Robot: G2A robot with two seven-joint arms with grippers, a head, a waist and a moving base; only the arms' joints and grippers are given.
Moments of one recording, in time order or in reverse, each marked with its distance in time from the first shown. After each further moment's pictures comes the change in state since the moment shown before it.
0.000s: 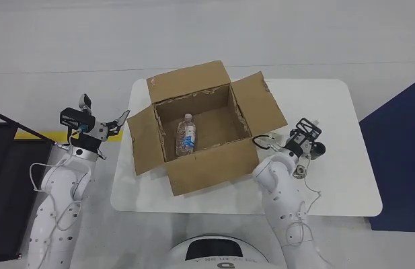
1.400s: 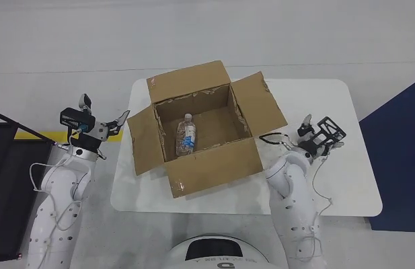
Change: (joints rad) left arm 0.000 0.000 0.000 0.000 0.000 0.000 0.000; right arm -0.146 -0.016 0.064 -0.383 0.042 -0.069 0.138
